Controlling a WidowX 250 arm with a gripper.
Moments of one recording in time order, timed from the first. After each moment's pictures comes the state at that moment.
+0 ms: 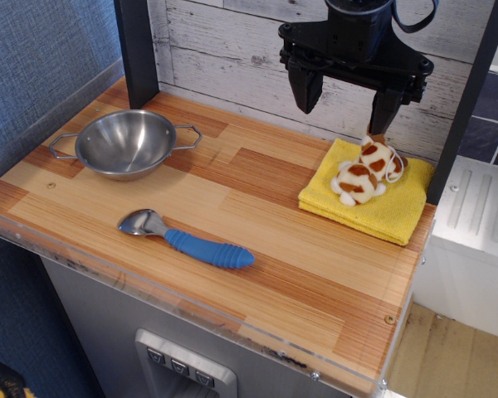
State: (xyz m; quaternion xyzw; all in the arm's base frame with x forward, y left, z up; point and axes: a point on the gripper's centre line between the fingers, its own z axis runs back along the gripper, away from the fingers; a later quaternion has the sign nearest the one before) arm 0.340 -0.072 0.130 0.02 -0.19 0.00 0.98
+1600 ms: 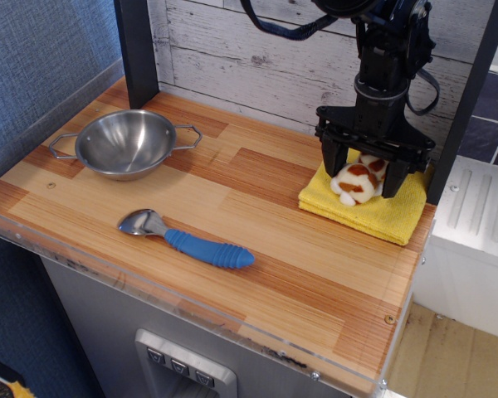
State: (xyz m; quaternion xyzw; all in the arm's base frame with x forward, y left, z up) arm 0.387 -0.088 0.027 -0.01 -0.09 -0.04 1.00
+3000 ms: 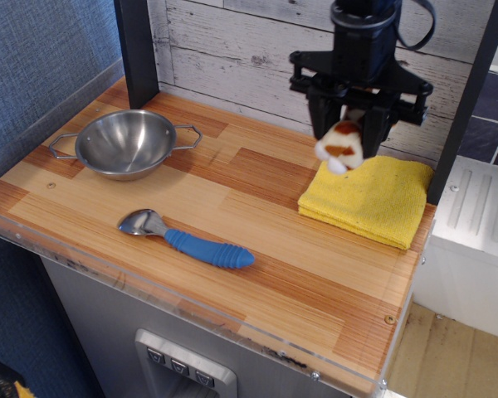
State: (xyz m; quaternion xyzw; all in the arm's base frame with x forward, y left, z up) arm 0.335 -0.079 0.104 -0.03 -0.09 -0.04 0.99
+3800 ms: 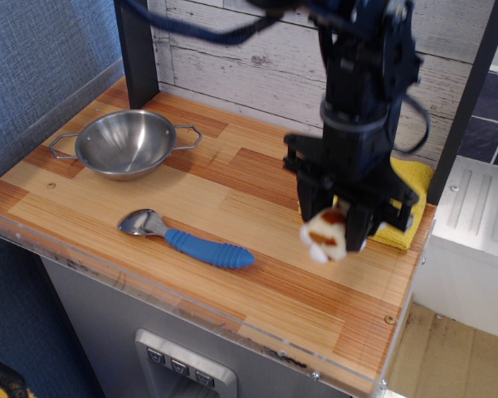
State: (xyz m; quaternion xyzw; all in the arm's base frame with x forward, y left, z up) arm 0.282 -0.098 0.059 -0.02 -0.05 -0.13 0.99
